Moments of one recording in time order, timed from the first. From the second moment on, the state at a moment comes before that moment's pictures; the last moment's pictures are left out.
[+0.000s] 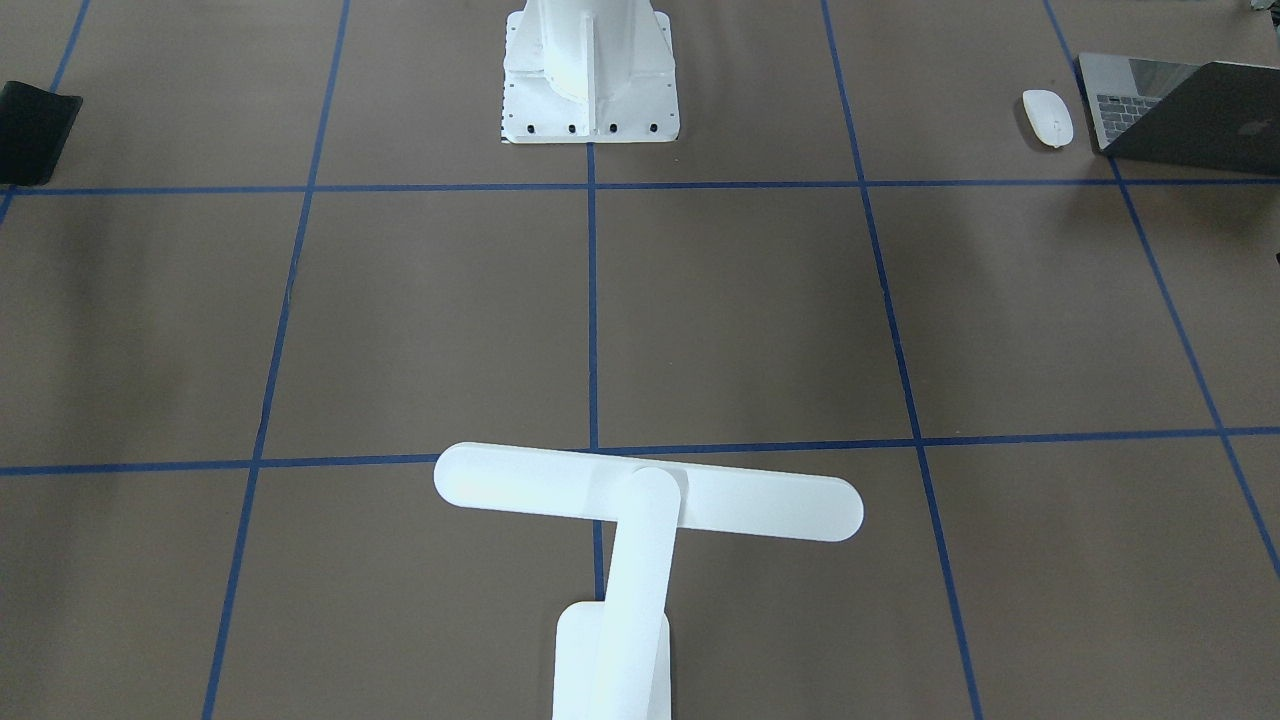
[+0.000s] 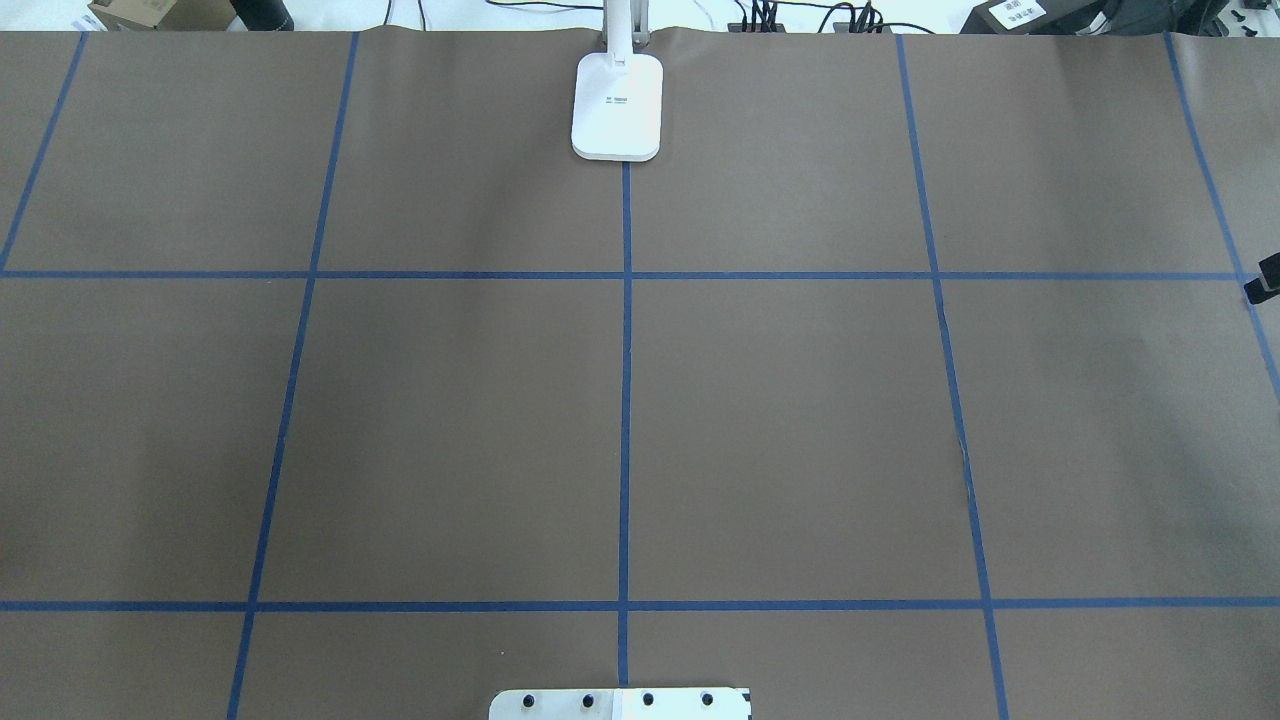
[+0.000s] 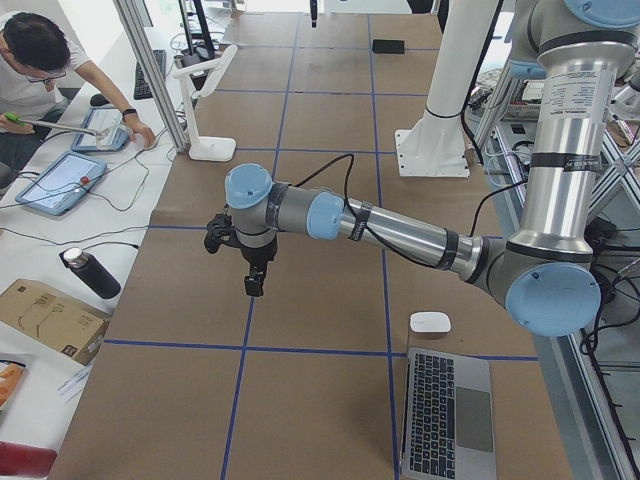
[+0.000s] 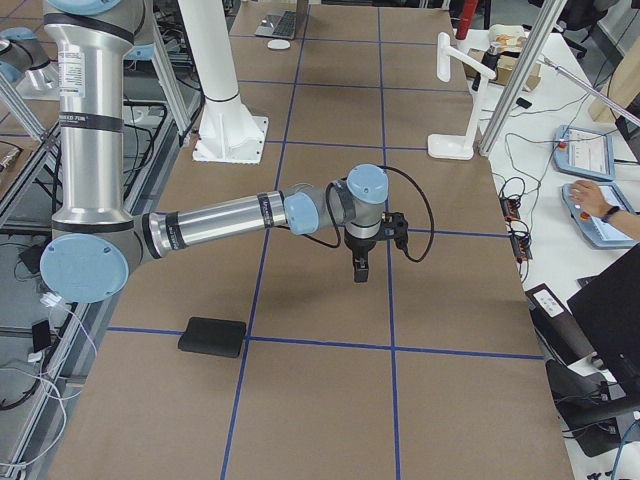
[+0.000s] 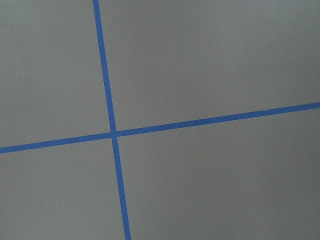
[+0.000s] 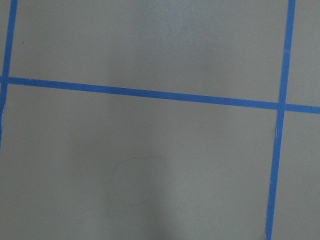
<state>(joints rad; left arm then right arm) -1.49 -1.64 -1.79 -1.46 -2.36 -0.05 1.32 -1.62 1.86 -1.53 2.32 0.28</state>
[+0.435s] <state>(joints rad) -1.49 -1.62 -1.80 -1.46 -2.36 -0.05 1.32 -1.63 1.86 -1.53 2.32 0.28</state>
